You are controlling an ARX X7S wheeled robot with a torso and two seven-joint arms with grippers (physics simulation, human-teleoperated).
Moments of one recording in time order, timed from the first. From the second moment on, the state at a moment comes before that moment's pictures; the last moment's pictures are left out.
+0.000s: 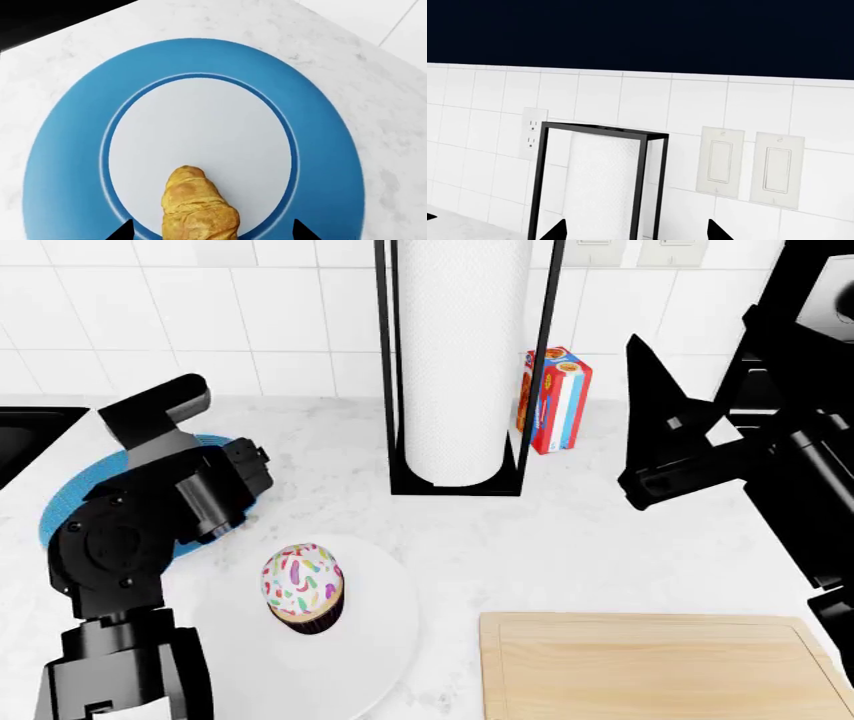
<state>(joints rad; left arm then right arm) -0.99 -0.13 -0.16 -0.22 -0.89 -1.13 -1.33 0.70 0.55 0.33 -0.84 1.07 1.14 0.21</state>
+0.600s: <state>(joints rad) -0.98 -0.14 -0.13 -0.29 -0.87 -1.06 -1.29 0.67 0.56 0.31 -0.83 1.05 1.10 0.20</state>
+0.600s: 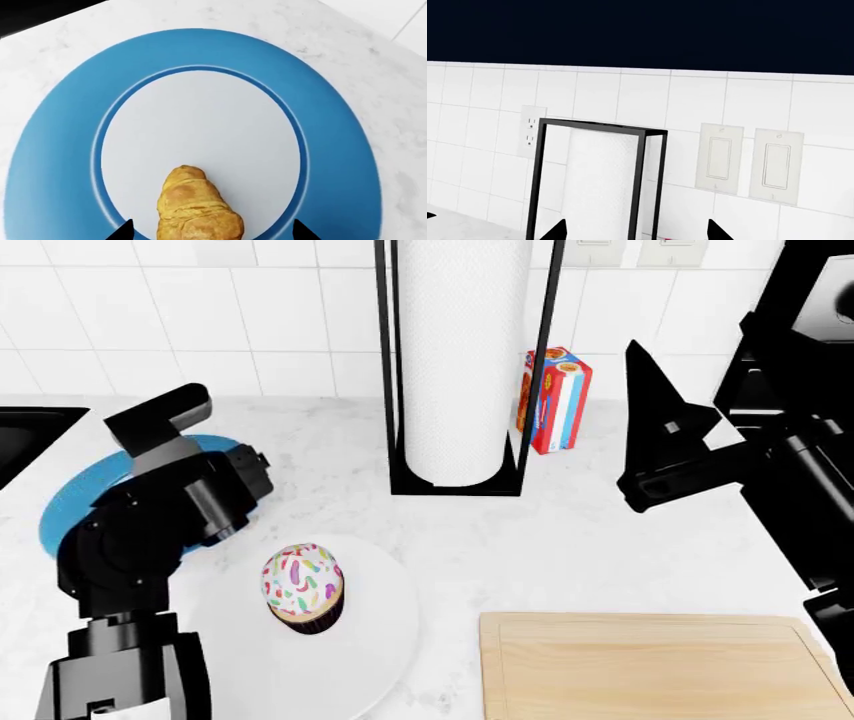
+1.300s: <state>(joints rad) -0.98 -0.15 -0.12 -0.30 -0.86 -1.05 -1.29 0.67 0.57 0.31 -0.83 1.07 1.09 0.22</state>
